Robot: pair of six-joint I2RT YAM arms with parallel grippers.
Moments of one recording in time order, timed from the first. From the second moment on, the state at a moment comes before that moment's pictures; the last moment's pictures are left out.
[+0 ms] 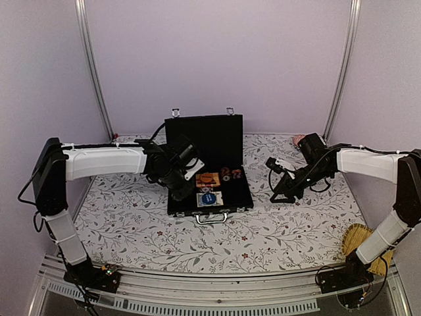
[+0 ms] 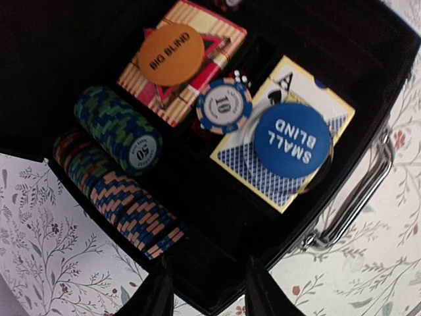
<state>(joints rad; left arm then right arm) -0.83 1.79 1.32 -0.69 -0.21 0.07 0.40 1.55 1.01 -0.61 -0.62 -0.53</state>
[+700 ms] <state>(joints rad) -0.77 2.10 1.58 -0.61 -0.06 -0.39 0.40 1.62 1.07 -0.63 -0.65 -0.52</state>
